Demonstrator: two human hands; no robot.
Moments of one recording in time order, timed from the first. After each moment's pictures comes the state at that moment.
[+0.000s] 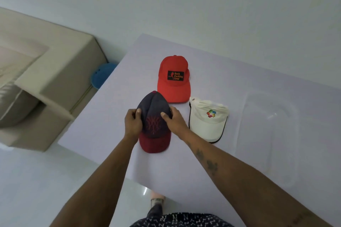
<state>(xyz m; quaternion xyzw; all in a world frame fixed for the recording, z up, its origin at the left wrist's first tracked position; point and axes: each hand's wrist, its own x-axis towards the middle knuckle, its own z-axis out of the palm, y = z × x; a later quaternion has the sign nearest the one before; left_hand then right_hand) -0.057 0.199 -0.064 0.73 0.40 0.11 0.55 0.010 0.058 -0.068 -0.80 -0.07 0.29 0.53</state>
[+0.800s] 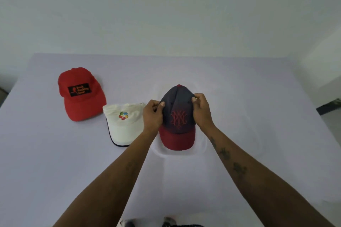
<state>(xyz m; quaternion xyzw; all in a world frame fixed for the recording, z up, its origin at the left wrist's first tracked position) 0.047 -0.123 -0.033 0.76 0.17 0.00 0.63 0.048 -0.287 -0.028 -0.83 0.11 -0.04 0.55</state>
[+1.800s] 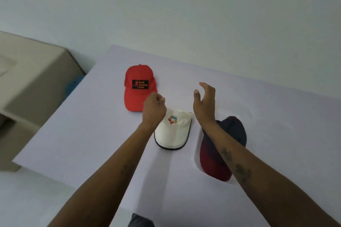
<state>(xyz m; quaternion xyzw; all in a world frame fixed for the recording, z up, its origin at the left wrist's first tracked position) 0.046 0.017 0.019 0.84 0.23 0.09 0.47 0.099 -0.134 0.007 -0.85 -0.03 -0.07 0.52</state>
